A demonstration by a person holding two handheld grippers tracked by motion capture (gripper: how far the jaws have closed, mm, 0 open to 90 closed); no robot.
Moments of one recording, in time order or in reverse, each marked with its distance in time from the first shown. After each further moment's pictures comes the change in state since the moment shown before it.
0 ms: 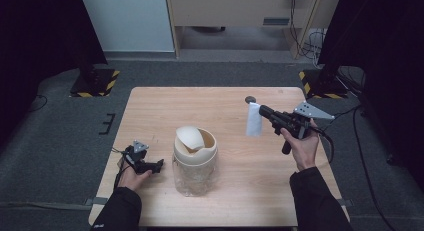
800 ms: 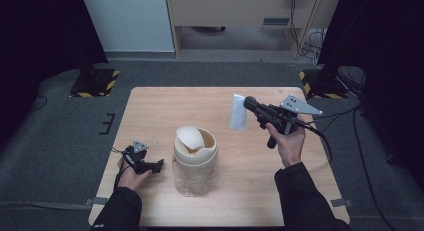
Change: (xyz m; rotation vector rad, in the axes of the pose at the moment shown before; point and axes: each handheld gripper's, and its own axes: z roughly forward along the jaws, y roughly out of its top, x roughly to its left) left arm 0.000 0.000 0.000 0.000 0.000 0.000; right arm 0.040 0.026 0.026 -0.083 0.062 -0.036
